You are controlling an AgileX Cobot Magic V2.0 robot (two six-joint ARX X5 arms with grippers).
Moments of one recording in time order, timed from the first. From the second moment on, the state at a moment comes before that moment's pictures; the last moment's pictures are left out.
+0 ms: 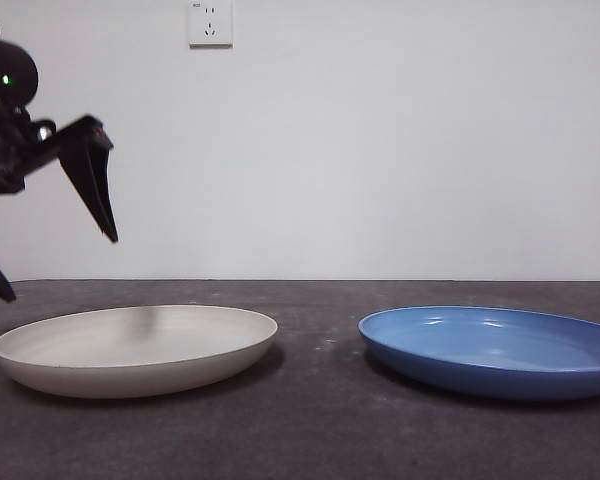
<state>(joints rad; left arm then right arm) -0.06 1.70 1.23 -0.85 0.49 -0.20 0.42 0.60 0.90 -0.64 -0.36 0.16</state>
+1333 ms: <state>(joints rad) -0.06 1.86 1.24 -0.89 0.49 -0.15 0.42 0.60 0.90 -0.64 -0.36 0.16</state>
